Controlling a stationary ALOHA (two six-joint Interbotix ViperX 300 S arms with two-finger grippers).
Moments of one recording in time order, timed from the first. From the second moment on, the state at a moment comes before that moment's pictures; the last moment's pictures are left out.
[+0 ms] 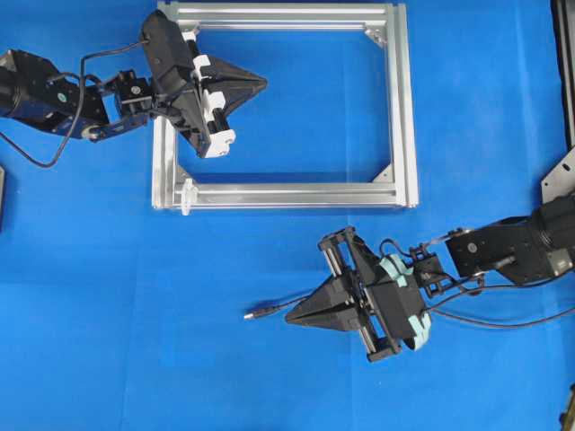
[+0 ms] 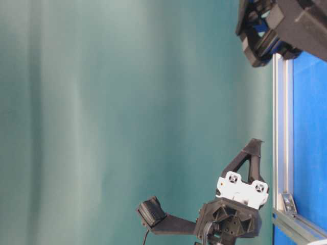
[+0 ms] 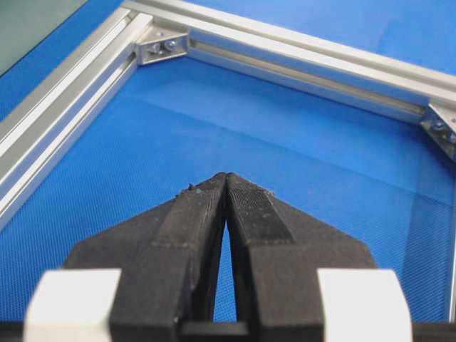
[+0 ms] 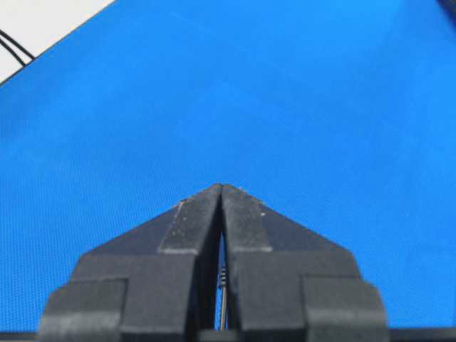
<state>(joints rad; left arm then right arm) 0.28 0.16 0.84 -0.11 -0.78 0.00 0.28 0.18 0.83 -0.11 -0.78 0.00</state>
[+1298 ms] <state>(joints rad) 0.27 0.14 0.86 -0.09 -0.77 0.00 0.25 0.14 0.84 -0.06 -0.72 0.09</state>
